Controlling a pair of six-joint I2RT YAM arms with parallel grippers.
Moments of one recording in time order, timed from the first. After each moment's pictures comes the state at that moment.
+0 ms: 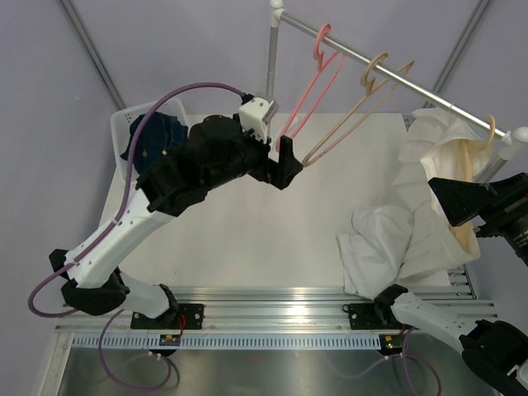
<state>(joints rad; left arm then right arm) -0.93 1.46 1.91 -0.77 -0.05 -0.28 0.59 0.93 2.28 -1.36 0.27 0.57</state>
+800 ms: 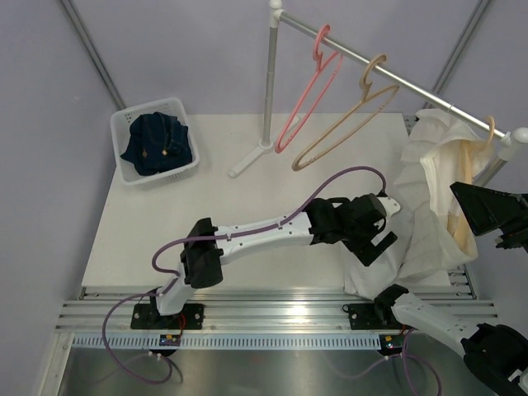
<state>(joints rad) -1.31 2.10 2.04 -0.75 -0.05 -0.27 0.59 0.91 2.32 -1.36 0.31 0.60</state>
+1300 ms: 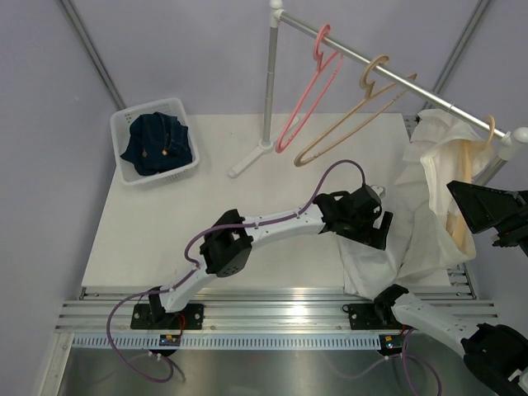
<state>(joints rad) -1.18 2.34 2.12 -0.58 0.12 -0.69 0.59 0.90 2.30 -1.36 0.30 0.64</state>
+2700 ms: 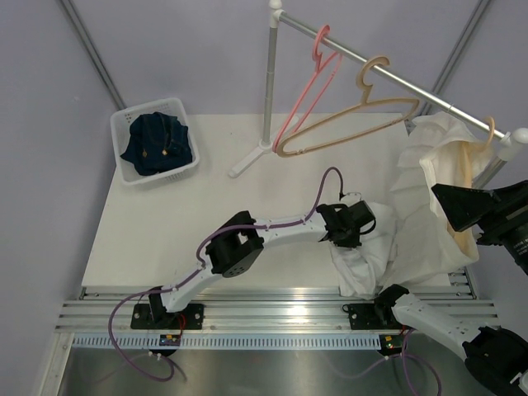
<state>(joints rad) -1.18 2.44 2.07 -0.61 -0.12 -0.99 0.59 0.86 2.18 -1.36 0.31 0.66</state>
